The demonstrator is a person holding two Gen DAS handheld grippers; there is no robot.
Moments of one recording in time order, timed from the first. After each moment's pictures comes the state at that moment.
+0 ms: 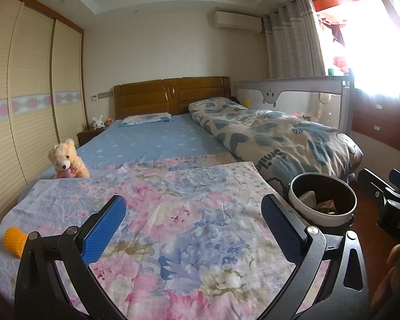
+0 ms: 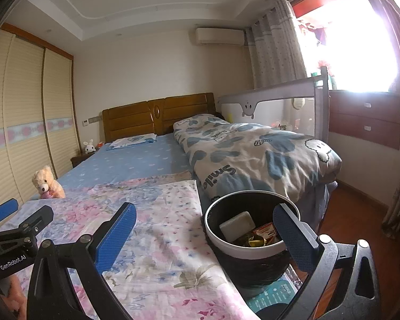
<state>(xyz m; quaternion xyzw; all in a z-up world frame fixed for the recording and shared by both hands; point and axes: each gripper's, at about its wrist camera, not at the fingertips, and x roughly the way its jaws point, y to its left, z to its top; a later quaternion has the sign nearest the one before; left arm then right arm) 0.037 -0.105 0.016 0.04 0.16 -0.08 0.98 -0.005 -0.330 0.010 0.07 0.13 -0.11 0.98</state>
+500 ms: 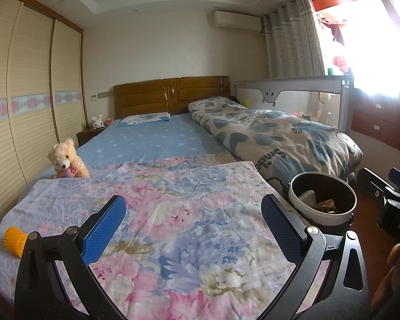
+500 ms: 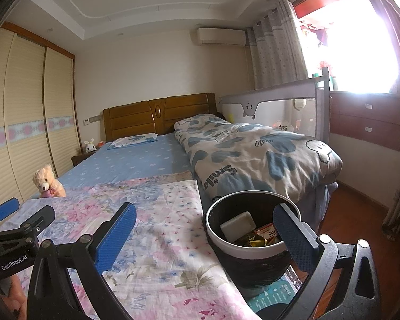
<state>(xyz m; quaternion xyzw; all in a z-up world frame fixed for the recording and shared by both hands) 0.036 -0.105 0.015 0.04 0.16 -0.08 0.98 -0.005 -0.329 0.010 0.06 0.13 -0.11 0.98</state>
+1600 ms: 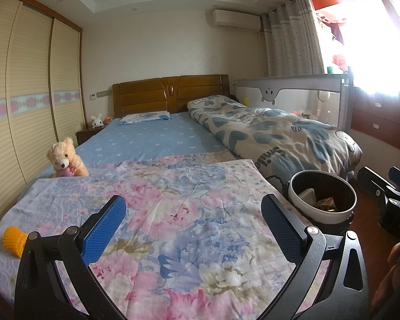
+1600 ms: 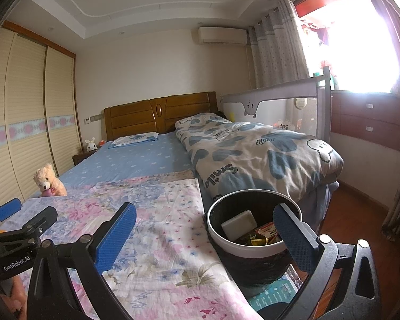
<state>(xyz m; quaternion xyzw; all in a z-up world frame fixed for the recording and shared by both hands) 0.035 -0.105 0.014 0.04 0.16 -0.08 0.98 -0.005 -0.327 0.011 0.06 0.13 -0.11 0.98</state>
